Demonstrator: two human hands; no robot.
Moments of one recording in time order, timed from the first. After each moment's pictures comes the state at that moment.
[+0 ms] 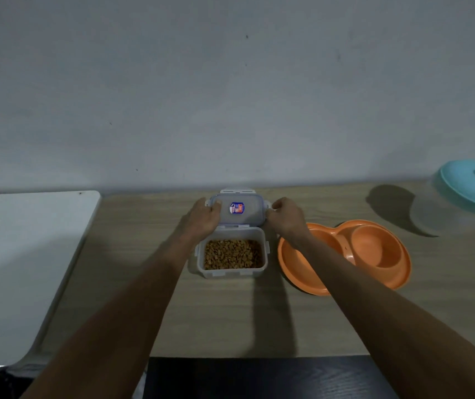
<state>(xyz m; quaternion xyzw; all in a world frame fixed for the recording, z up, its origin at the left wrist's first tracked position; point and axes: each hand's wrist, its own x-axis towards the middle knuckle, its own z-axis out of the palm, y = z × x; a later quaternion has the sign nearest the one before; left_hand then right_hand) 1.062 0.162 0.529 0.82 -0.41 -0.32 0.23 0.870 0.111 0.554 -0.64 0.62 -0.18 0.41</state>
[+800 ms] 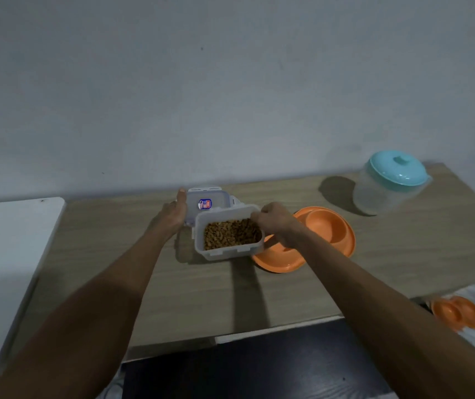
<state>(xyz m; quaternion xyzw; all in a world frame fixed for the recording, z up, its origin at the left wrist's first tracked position) 1.074 0.152 0.497 0.79 -0.37 -0.39 0.28 0.811 0.162 0.607 -0.56 0.61 -0.14 0.54</state>
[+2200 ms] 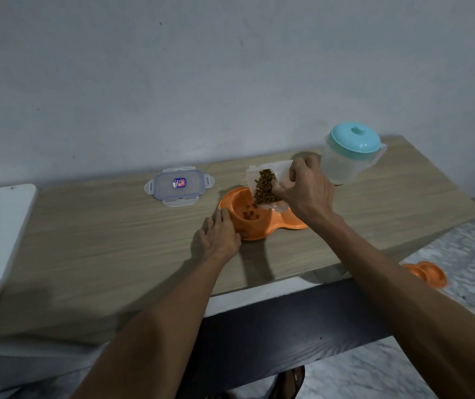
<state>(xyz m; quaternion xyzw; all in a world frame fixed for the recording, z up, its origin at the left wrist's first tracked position) 0.872 0.235 0.504 0.77 -0.59 -0.21 0.12 0.705 0.197 0.630 -0.72 0.65 -0.24 0.06</state>
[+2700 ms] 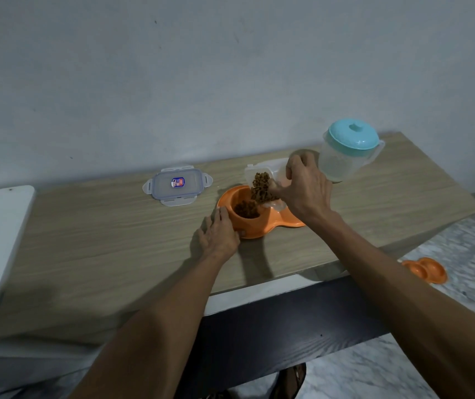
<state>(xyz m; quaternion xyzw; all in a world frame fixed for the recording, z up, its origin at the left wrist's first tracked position) 0.870 0.237 0.511 0.78 -0.58 -0.22 0.12 0.705 0.196 0.627 -0.73 0.63 -0.24 0.04</state>
